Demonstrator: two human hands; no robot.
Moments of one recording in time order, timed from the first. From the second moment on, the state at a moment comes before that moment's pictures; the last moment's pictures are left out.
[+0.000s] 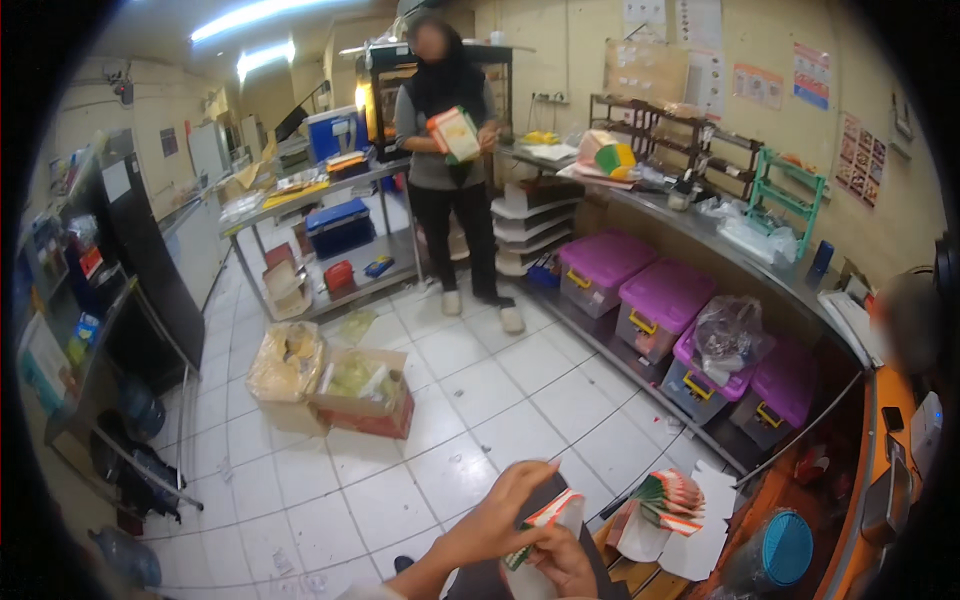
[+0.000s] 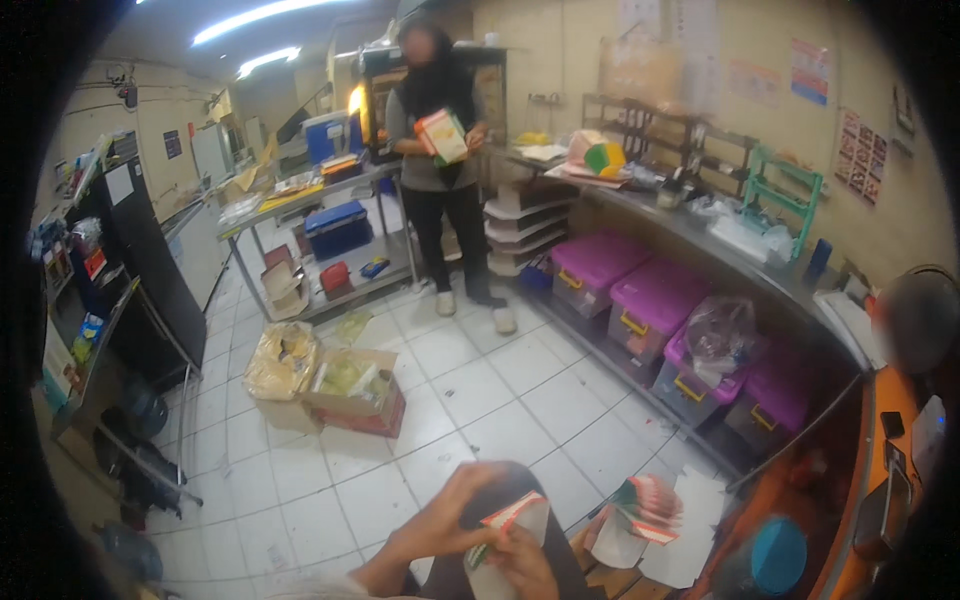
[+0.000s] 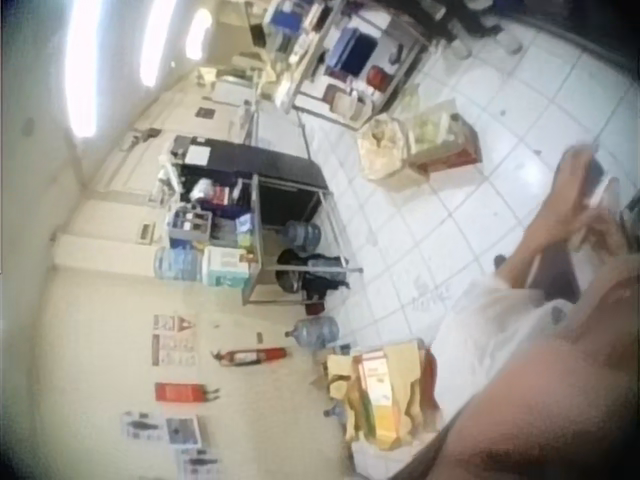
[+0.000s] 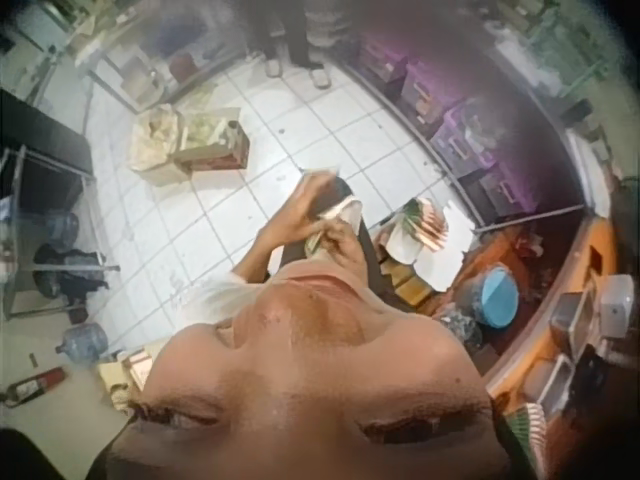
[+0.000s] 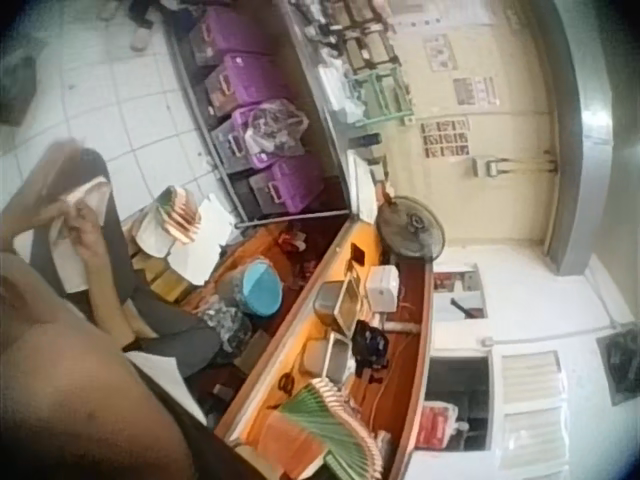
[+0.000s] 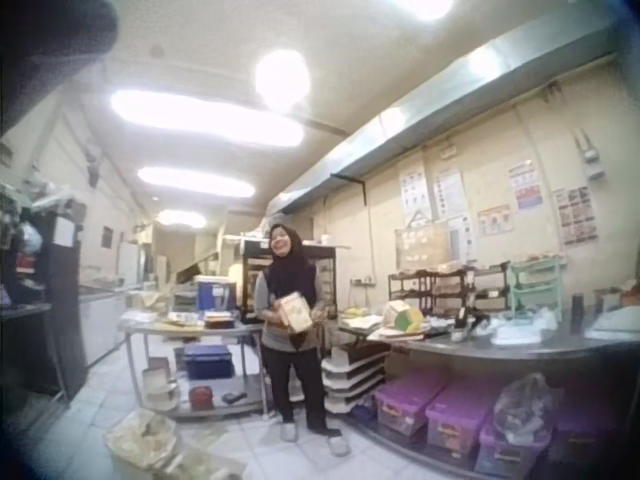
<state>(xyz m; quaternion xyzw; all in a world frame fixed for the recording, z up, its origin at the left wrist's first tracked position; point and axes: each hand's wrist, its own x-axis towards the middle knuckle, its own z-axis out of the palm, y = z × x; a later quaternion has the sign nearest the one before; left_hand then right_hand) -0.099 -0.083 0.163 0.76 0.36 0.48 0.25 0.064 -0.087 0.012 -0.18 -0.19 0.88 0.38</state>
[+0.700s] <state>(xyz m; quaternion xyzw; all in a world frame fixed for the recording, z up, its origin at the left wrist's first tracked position) -0.076 -0.101 0.112 0.67 0.38 0.33 0.55 0.063 -0.104 0.057 -0.18 -0.22 0.81 0.51</state>
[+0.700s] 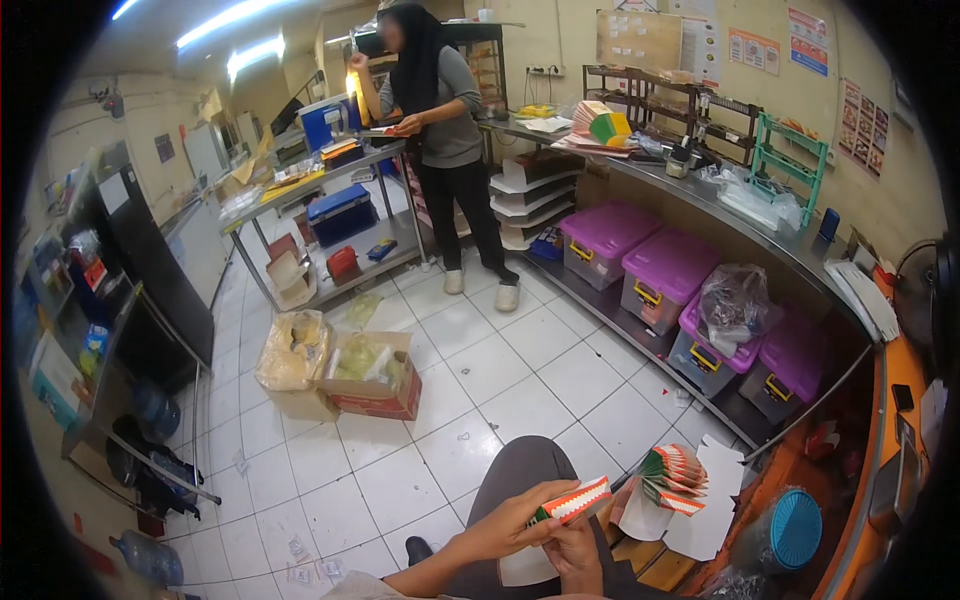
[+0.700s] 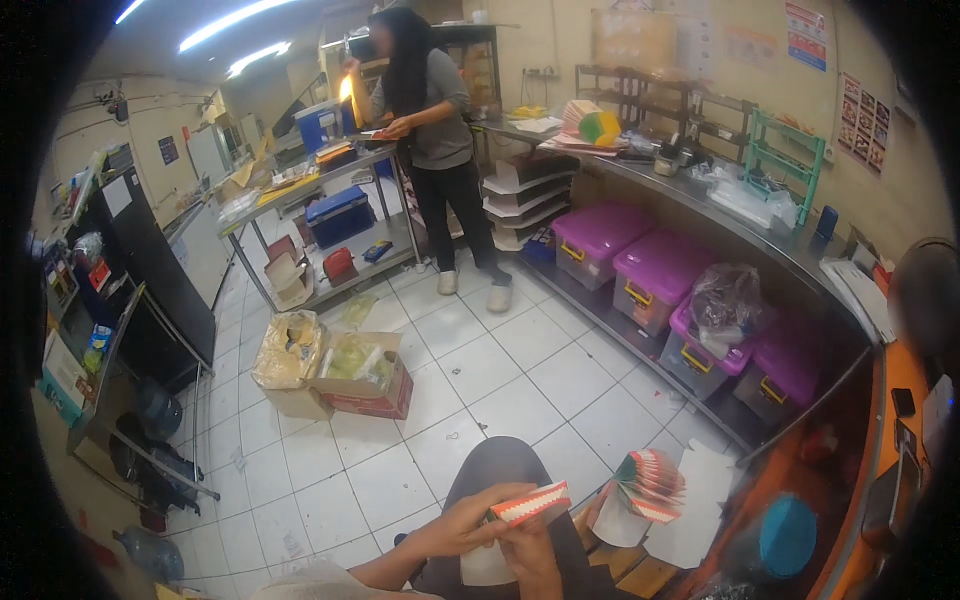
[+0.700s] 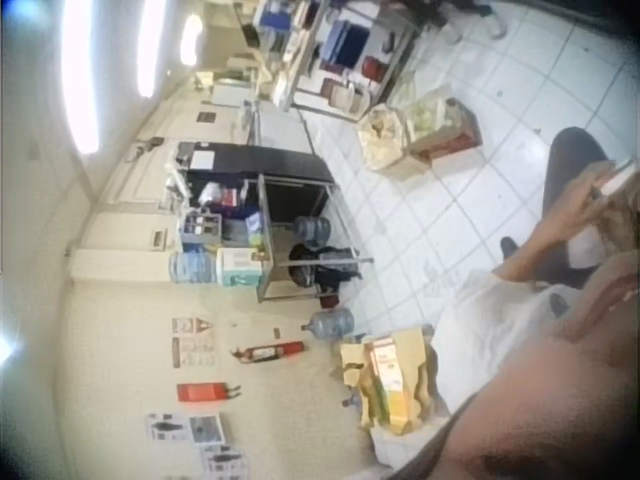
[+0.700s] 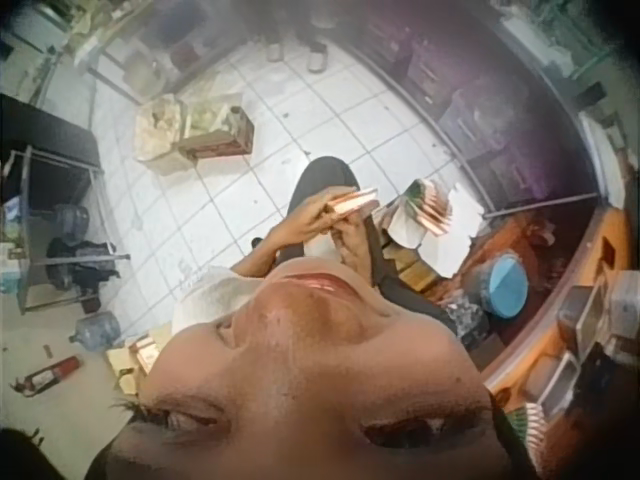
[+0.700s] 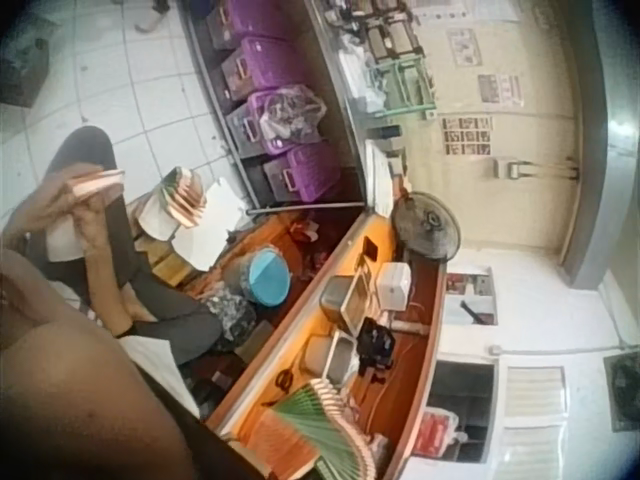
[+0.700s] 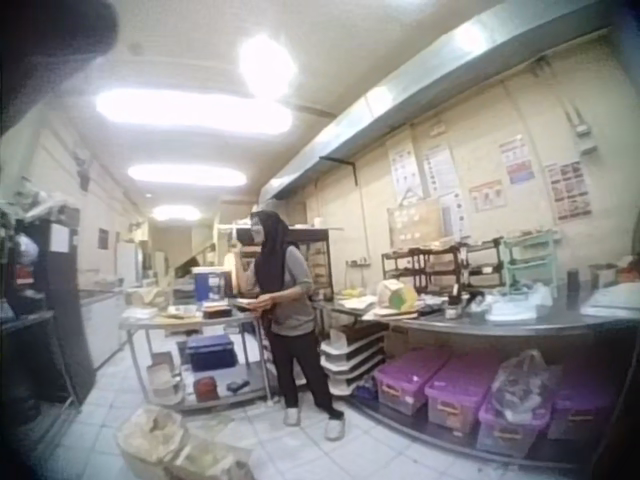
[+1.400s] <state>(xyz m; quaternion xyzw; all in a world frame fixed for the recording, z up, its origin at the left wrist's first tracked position) -0.016 -0.073 0.089 0.77 0.24 0.40 0.44 0.087 -0.112 0.047 -0.26 -0.34 0.60 0.67</state>
